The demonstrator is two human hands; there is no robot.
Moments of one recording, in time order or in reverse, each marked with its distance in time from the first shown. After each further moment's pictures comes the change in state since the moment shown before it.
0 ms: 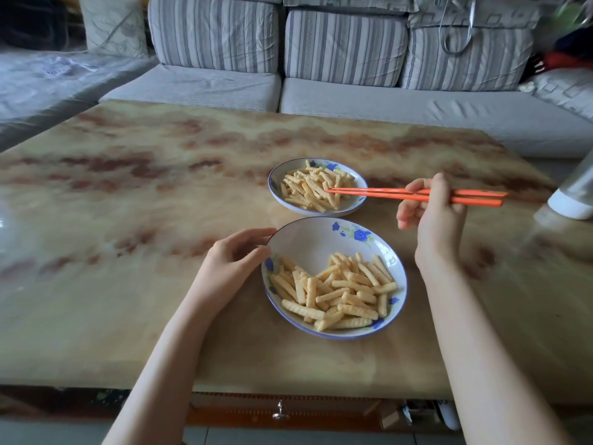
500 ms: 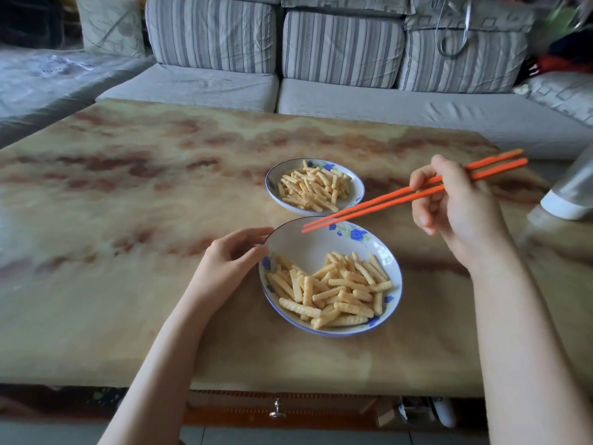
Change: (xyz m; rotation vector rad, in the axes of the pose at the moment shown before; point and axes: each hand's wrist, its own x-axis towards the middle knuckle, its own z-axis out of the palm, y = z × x) left_hand 0.001 0.000 0.000 -0.002 -0.002 0.015; right_hand -0.002 -0.050 -0.021 -0.118 -0.419 0.044
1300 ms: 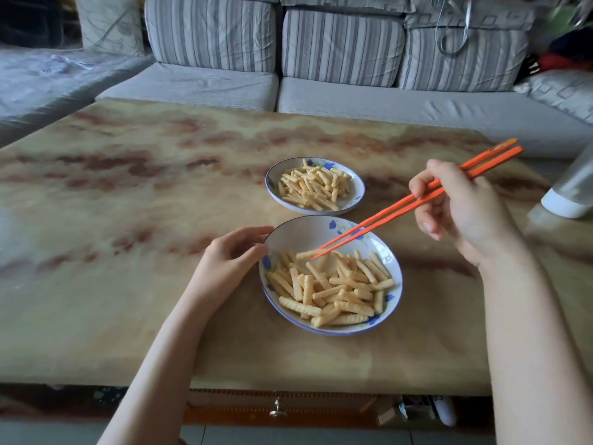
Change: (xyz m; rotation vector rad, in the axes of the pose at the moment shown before) left_hand -0.001 0.000 0.000 -0.020 0.001 -0.008; right_hand -0.005 -0.007 -0.003 -0.100 -0.030 0.025
